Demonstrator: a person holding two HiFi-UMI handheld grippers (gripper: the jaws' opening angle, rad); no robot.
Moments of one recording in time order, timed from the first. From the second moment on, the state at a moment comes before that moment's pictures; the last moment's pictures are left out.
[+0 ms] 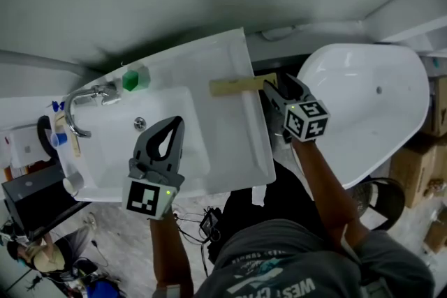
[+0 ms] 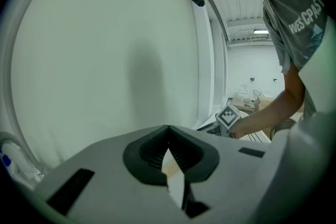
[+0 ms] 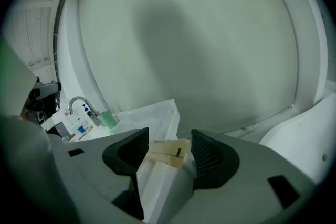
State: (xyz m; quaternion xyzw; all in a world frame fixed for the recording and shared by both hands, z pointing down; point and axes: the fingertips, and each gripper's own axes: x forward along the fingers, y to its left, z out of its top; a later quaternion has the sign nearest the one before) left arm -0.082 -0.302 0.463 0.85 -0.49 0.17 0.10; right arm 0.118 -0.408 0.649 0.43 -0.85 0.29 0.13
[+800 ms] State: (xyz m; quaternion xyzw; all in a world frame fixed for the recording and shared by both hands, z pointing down) left arm -0.101 -0.294 0.480 0.84 -0.51 0.16 0.12; right arm 0.099 -0.411 0.678 0.40 -0.83 0.36 0.12
